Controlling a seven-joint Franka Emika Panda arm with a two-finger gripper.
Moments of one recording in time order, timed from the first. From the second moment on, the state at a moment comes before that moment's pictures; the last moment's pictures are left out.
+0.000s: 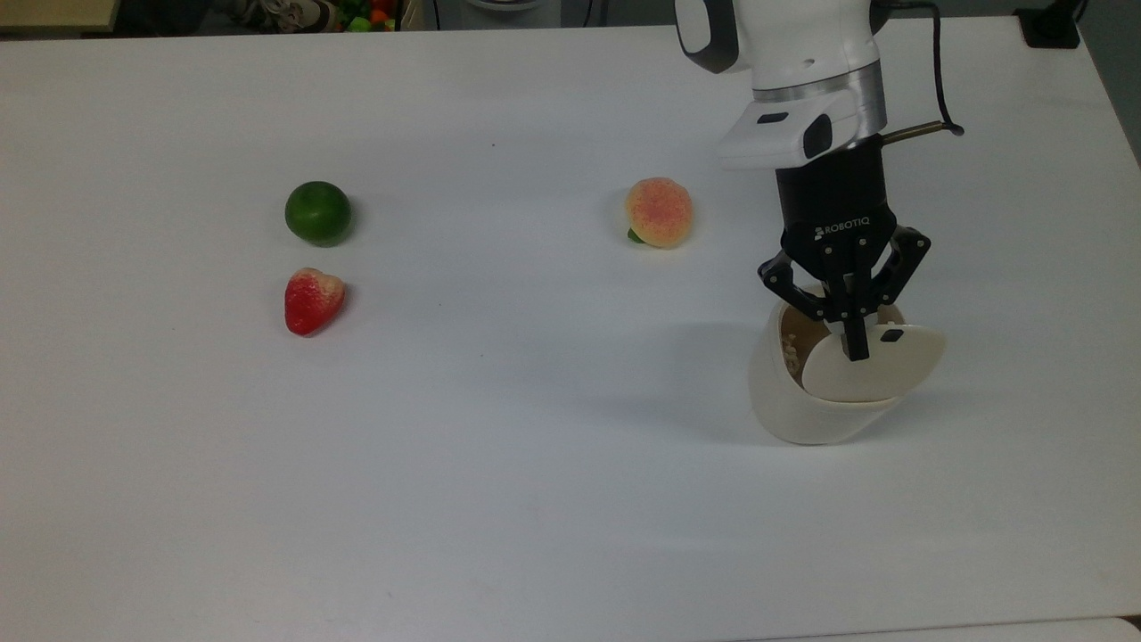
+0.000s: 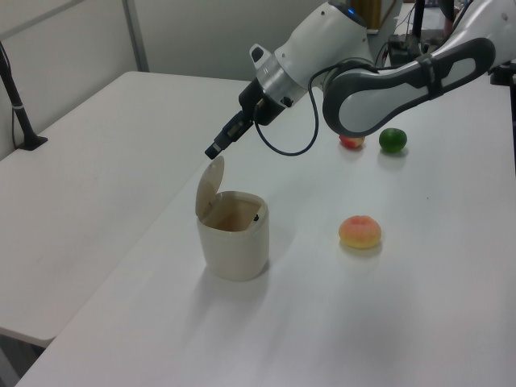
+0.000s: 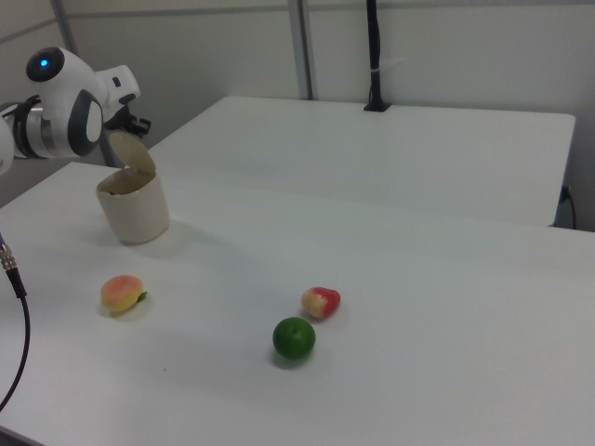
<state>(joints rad) 0.47 0.59 -0.03 -1.32 0.03 2.73 0.28</state>
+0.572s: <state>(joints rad) 0.47 0.61 -0.03 -1.32 0.01 2.74 0.28</state>
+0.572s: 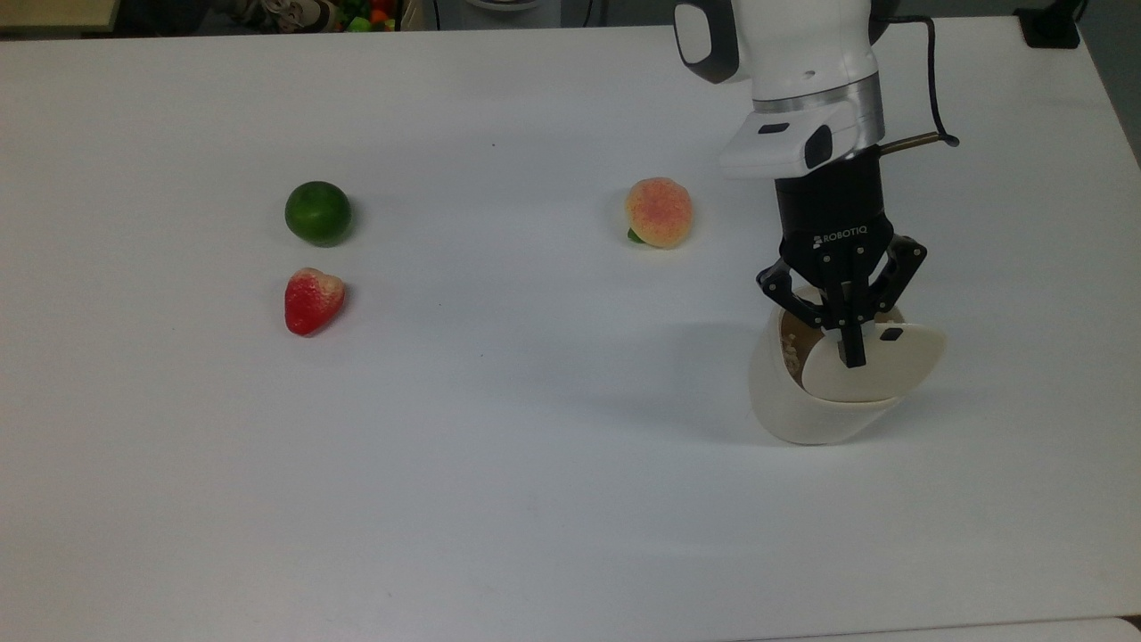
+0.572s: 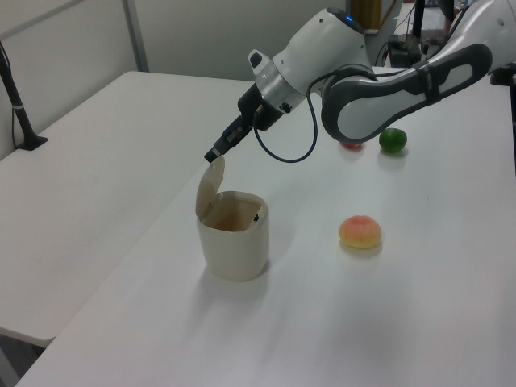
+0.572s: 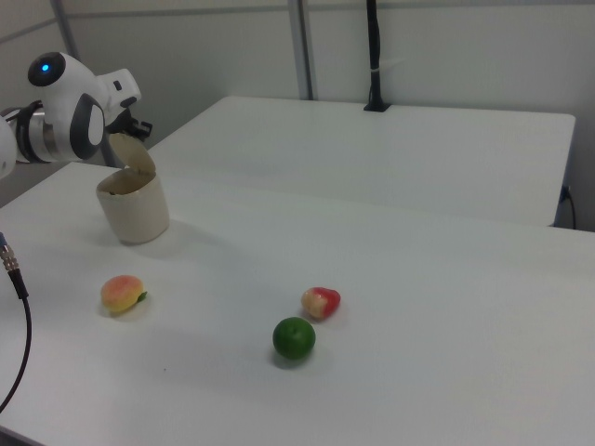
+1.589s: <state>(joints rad) 0.49 0.58 -0.03 -1.32 0.01 2.58 0.28</state>
